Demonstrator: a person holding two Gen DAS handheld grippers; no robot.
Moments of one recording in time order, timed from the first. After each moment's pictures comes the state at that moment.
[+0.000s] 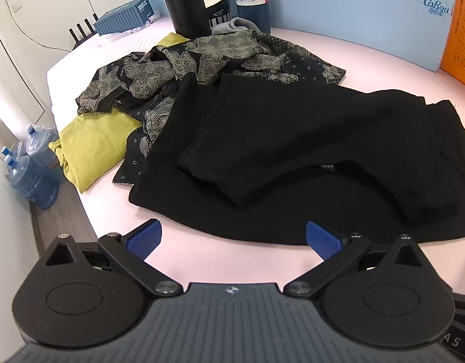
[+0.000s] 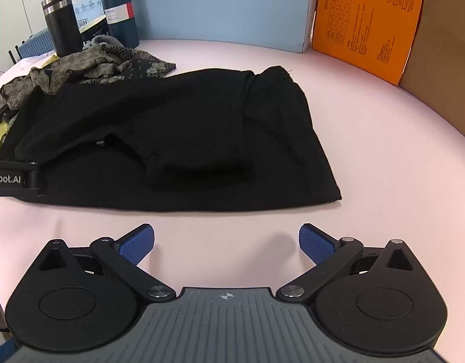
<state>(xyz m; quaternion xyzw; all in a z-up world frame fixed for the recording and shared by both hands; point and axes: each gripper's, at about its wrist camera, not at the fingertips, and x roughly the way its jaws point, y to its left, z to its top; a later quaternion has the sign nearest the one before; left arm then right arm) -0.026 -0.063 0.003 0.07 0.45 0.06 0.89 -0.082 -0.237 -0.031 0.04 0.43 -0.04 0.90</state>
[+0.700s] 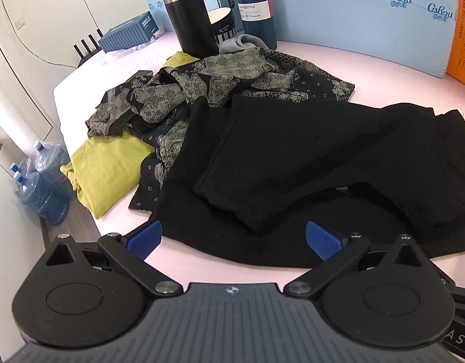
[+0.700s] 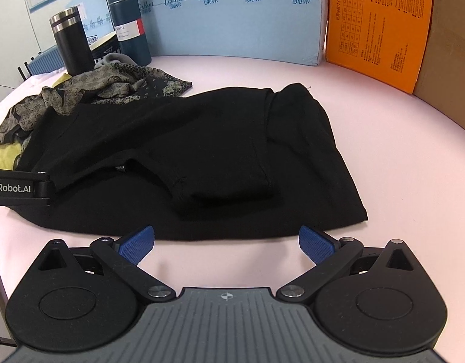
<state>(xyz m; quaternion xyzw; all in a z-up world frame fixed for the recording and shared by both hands) -0.013 -0.059 0.016 0.09 0.43 0.07 0.90 -0.067 -0.228 -0.024 0.07 0.41 -0.02 0.91</state>
